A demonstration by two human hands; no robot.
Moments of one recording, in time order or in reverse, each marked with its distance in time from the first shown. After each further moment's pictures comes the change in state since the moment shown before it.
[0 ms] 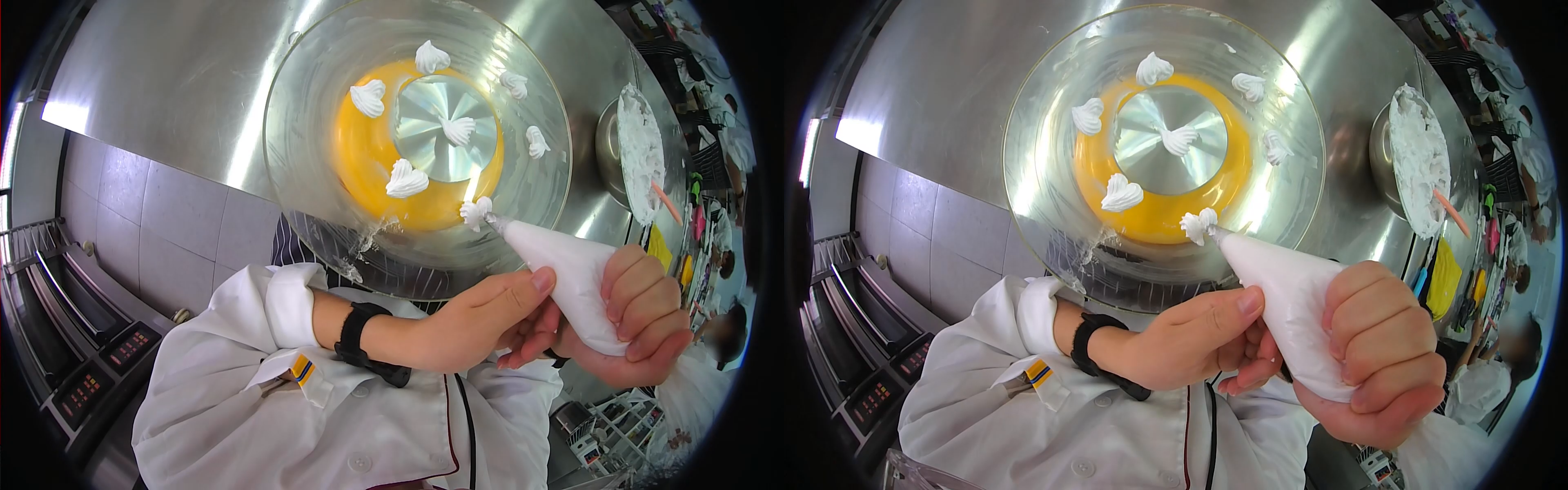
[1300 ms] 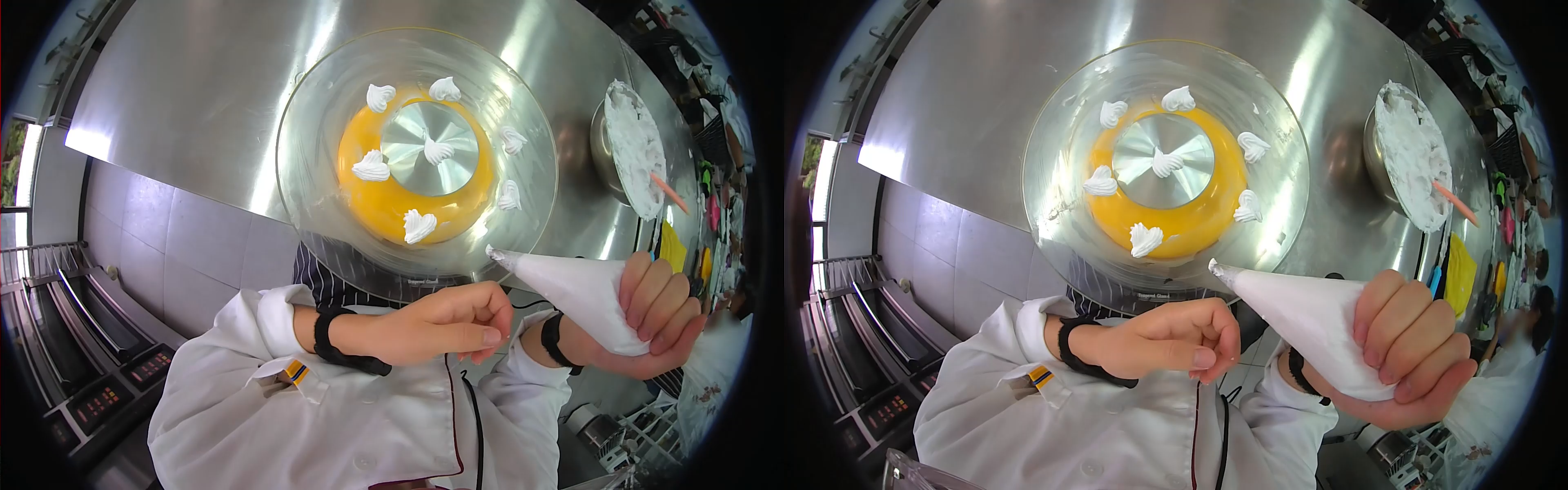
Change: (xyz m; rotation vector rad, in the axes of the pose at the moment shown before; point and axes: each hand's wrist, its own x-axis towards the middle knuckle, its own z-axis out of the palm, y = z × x) left_hand -0.027 0.020 -0.014 0.466 -0.074 -0.097; right_hand 0.000 -0.016 -0.019 0.298 0.205 -0.005
